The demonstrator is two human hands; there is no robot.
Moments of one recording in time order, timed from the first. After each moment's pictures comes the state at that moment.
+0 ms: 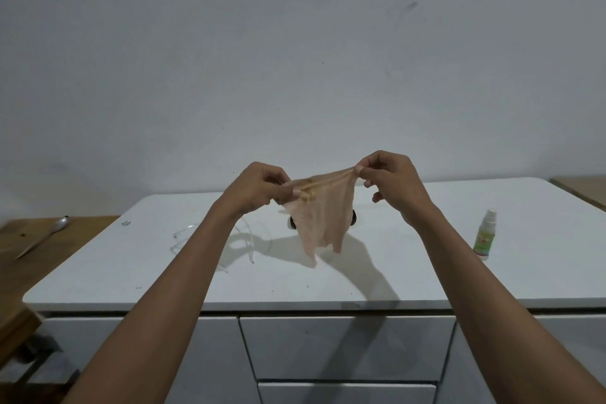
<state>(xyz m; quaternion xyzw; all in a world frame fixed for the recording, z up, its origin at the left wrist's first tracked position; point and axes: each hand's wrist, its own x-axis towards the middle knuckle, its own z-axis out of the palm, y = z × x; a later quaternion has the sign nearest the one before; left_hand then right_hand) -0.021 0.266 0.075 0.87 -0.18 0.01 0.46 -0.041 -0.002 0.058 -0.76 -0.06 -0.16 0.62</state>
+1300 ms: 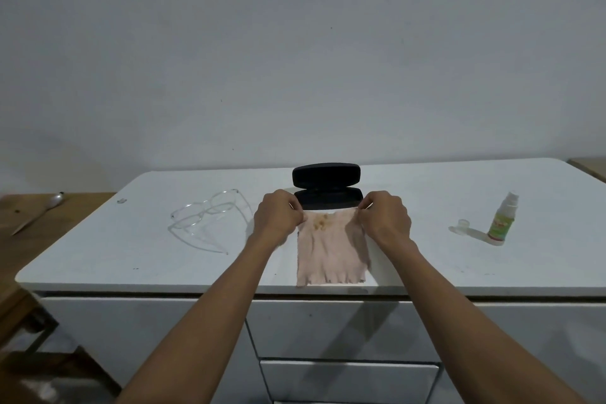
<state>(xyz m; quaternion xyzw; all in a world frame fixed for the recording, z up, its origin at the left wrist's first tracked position) 0.013 0.234 -0.046 0.94 0.02 0.08 0.33 -0.013 0.029 -0.051 -0.92 0.13 -0.13 0.35</state>
